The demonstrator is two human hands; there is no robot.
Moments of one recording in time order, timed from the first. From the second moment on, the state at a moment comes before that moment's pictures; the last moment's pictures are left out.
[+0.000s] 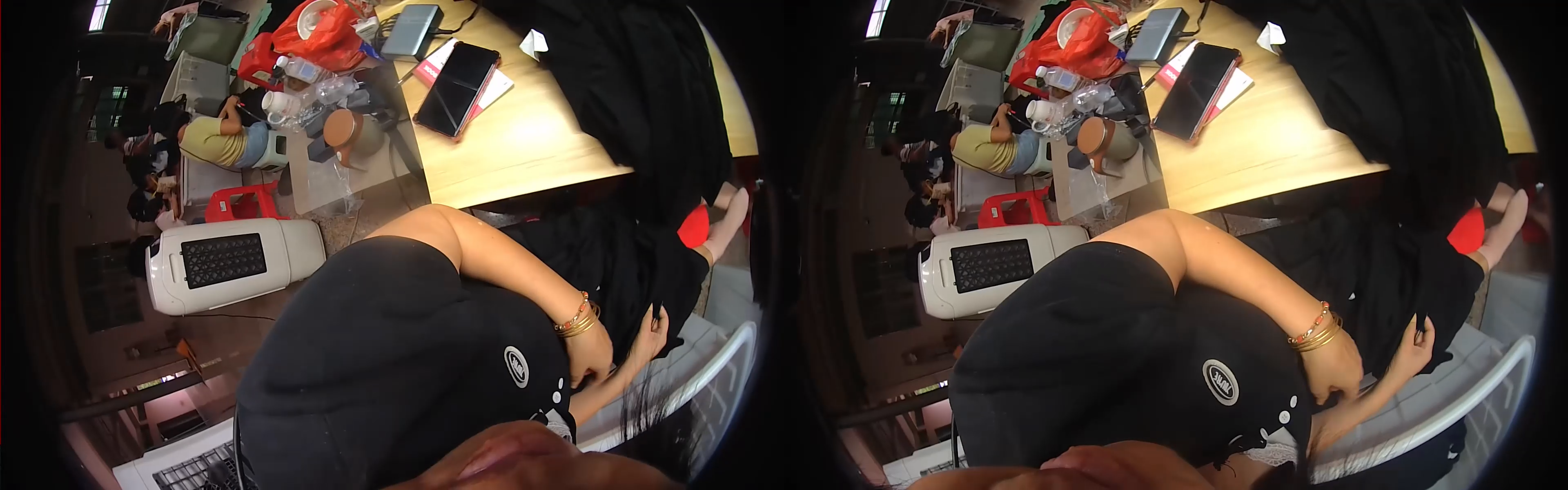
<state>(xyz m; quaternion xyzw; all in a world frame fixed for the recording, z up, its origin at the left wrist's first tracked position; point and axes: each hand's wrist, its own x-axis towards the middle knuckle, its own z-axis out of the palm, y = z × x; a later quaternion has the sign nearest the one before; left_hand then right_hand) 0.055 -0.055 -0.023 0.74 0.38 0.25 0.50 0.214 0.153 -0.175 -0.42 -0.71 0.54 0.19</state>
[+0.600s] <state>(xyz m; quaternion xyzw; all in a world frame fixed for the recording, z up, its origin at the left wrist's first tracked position) -0.006 -0.018 -0.023 0.02 0.29 0.60 0.74 0.169 0.027 0.026 -0.10 -0.59 0.79 0.10</state>
